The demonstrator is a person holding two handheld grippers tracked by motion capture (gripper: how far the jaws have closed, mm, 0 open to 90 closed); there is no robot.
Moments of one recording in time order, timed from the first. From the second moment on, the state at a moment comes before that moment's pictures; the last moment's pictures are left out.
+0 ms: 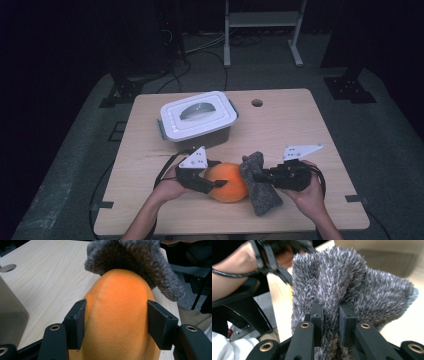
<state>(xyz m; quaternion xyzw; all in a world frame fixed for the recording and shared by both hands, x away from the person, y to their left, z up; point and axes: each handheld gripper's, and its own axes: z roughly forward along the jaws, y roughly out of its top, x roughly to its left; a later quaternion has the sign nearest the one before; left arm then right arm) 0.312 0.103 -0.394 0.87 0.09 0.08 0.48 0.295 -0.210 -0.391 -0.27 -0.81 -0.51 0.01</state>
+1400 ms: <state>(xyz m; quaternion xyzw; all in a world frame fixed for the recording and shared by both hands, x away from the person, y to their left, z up) 0.321 0.111 -0.412 0.87 0.08 -0.01 0.49 0.307 -0.218 -0.423 -0.30 -0.83 -0.46 0.06</state>
